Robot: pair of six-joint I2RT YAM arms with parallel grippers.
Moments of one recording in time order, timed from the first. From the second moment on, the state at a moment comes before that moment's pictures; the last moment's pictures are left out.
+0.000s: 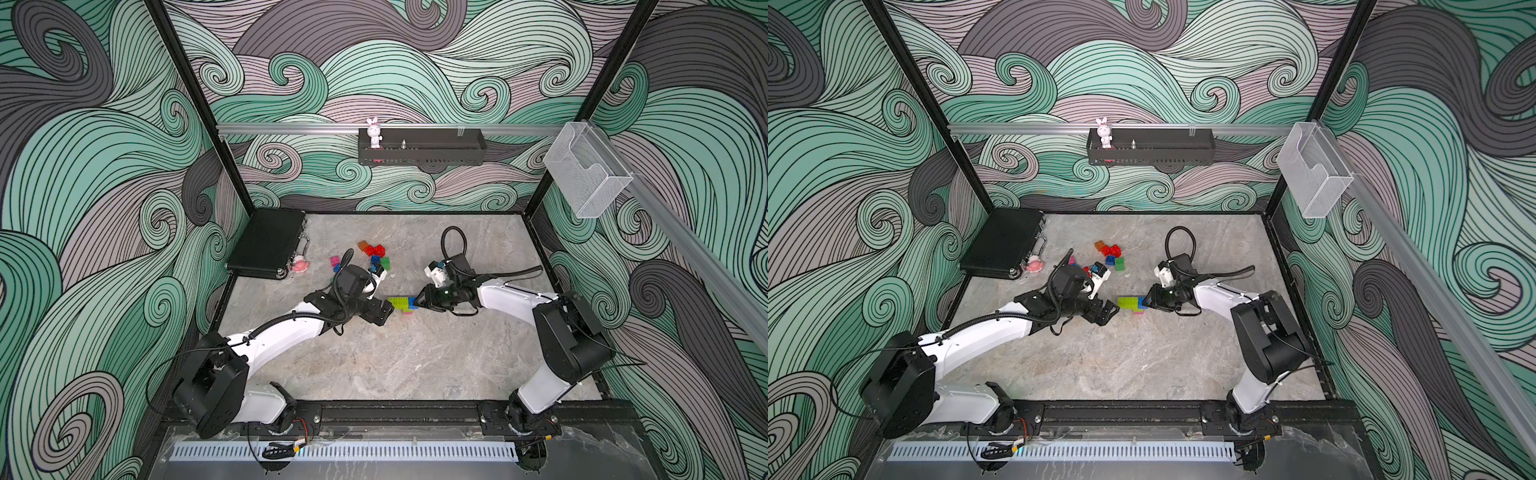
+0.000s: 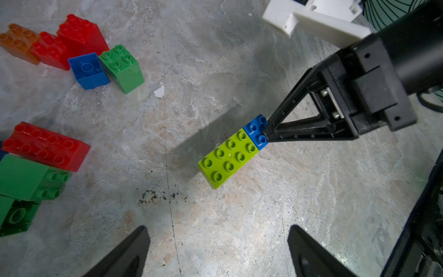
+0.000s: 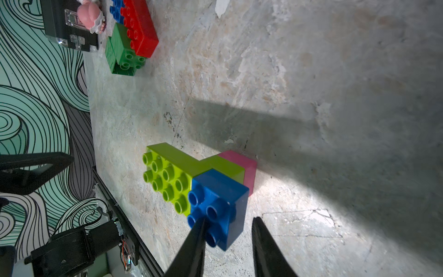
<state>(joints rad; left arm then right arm) -0.66 1.35 0.82 -0.26 0.12 -0.15 0.44 1.69 0.92 -0.28 -0.56 0.46</state>
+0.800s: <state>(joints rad) -0.66 1.31 0.82 -0.29 -0.15 -0.27 0.44 1.75 1.02 -0.33 -0.62 0.37</state>
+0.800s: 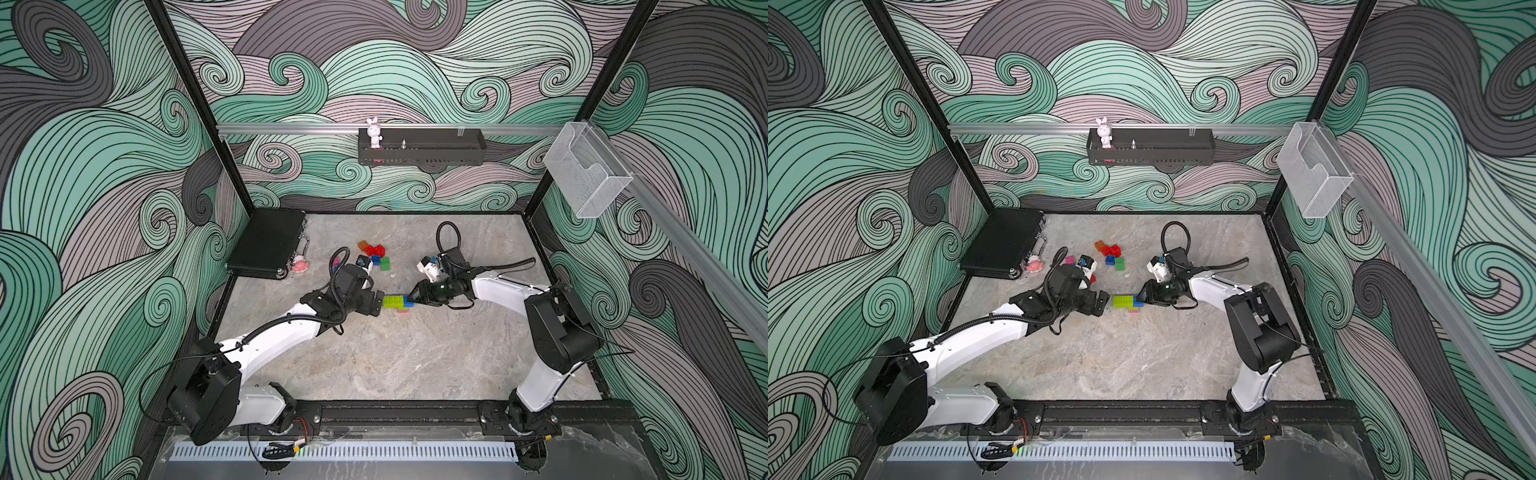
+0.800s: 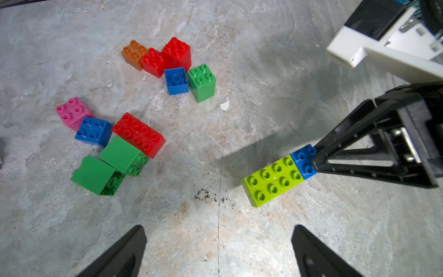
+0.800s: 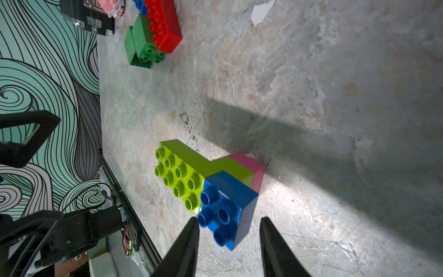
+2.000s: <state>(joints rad) -0.63 1.02 0.69 -0.43 -0.59 -0.54 0.65 2.48 2.17 -0.81 0.05 0.21</state>
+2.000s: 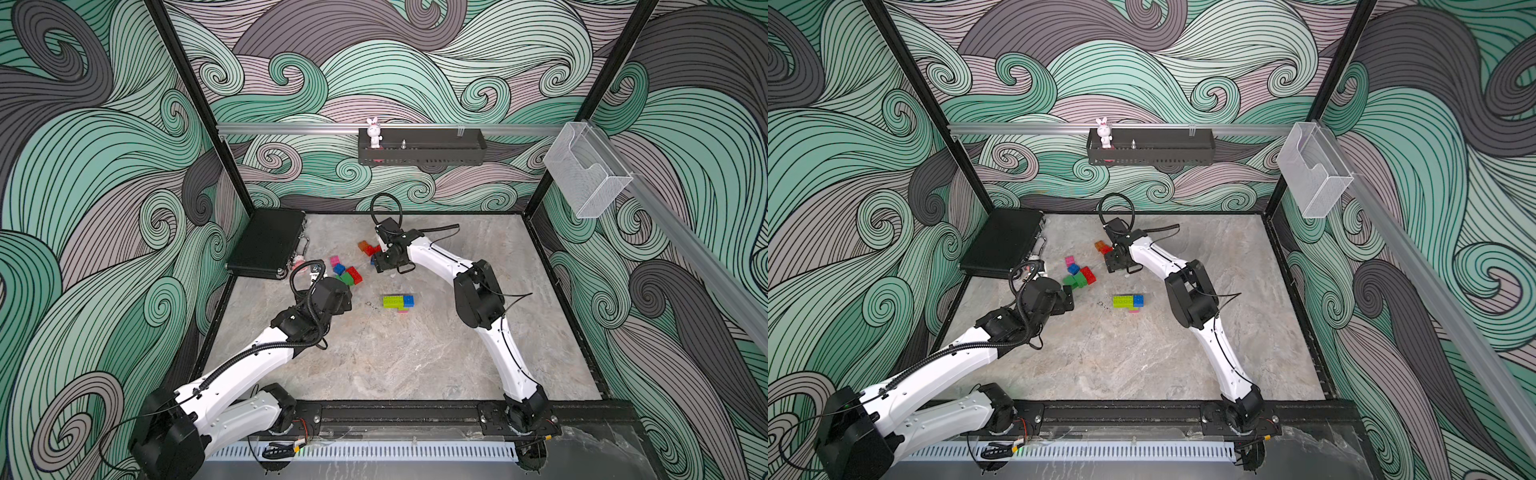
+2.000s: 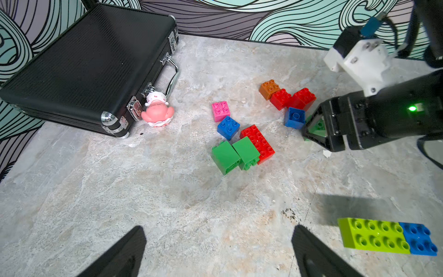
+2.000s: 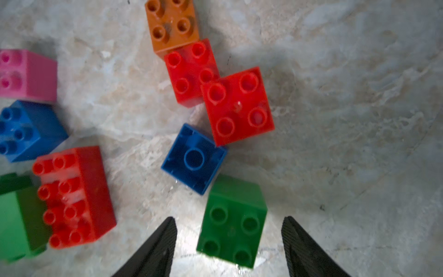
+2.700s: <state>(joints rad) -0.63 1.06 0.69 -0.42 -0.47 -0.48 0.65 2.53 2.28 -0.89 0.07 0.17</state>
